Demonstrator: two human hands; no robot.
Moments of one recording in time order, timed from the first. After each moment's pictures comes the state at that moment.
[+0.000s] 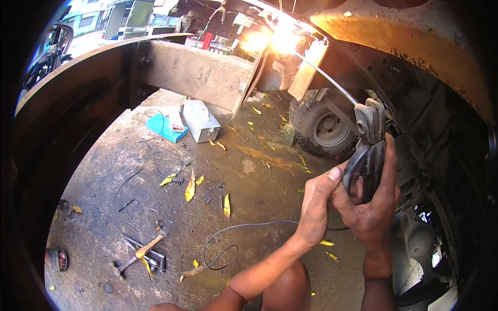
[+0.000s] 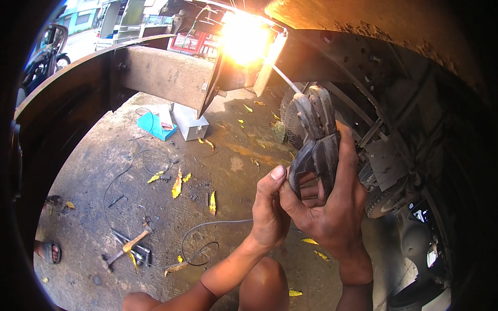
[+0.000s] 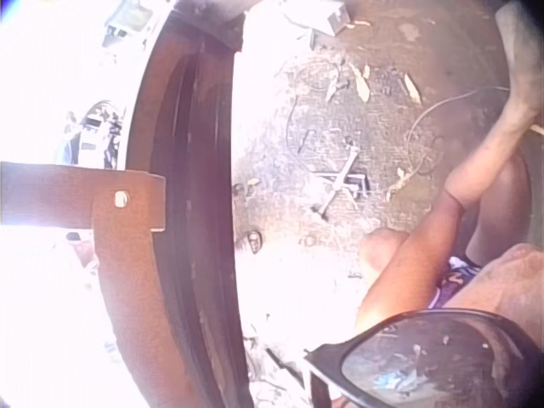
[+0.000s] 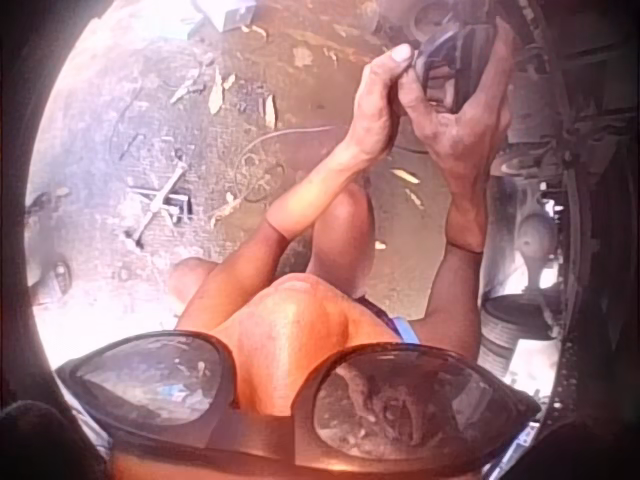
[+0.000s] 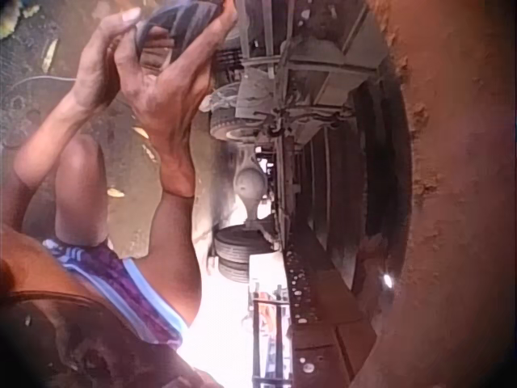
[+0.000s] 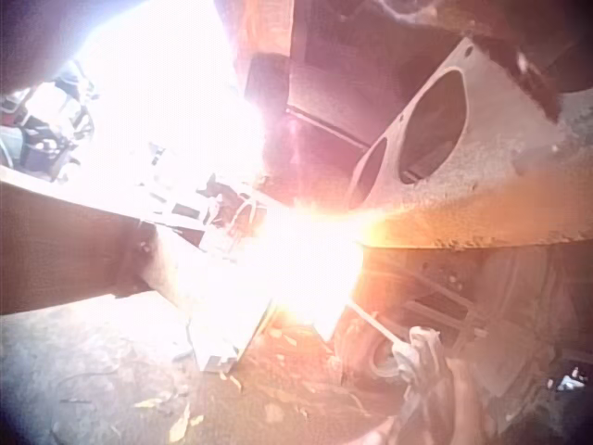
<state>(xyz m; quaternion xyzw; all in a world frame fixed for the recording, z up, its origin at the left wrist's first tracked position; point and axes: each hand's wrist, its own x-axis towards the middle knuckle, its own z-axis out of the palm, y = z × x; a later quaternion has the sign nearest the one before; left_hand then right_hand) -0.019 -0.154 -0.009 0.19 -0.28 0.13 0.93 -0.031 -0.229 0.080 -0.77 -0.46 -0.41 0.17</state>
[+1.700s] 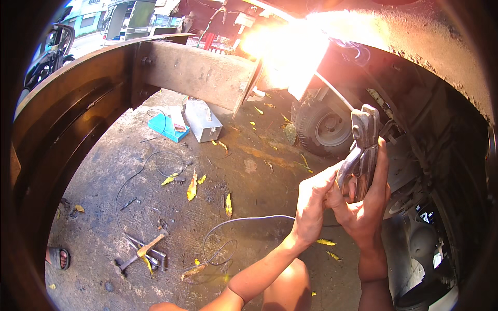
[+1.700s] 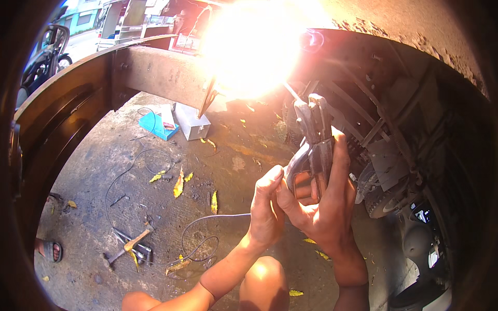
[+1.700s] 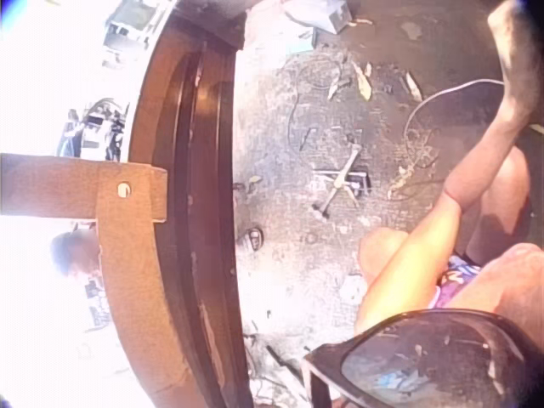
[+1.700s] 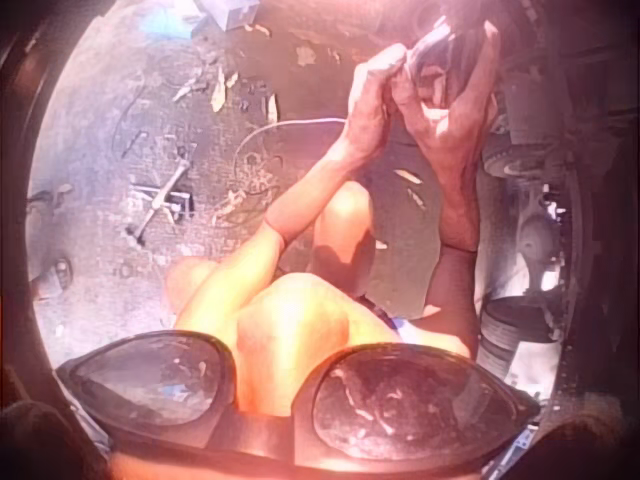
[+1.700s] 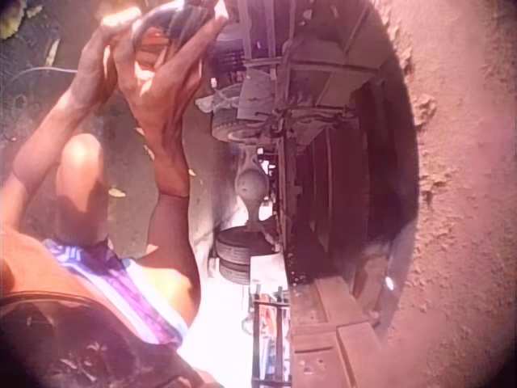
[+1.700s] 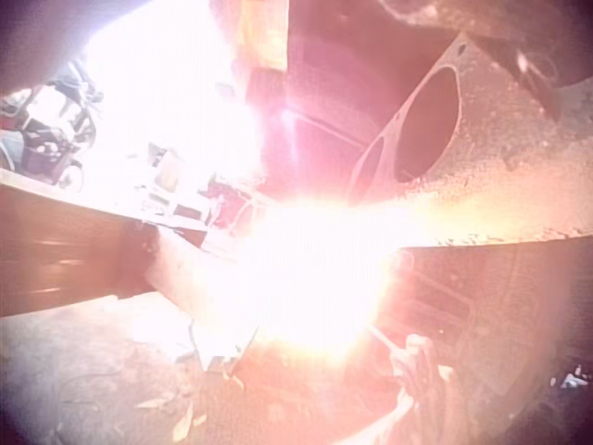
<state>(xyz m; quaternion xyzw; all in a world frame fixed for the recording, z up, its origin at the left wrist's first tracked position) -0.016 -0.157 -0.022 0.18 -0.26 0.21 0.93 -0.019 -0.239 0.060 -0.79 -0.43 -0.35 0.27</state>
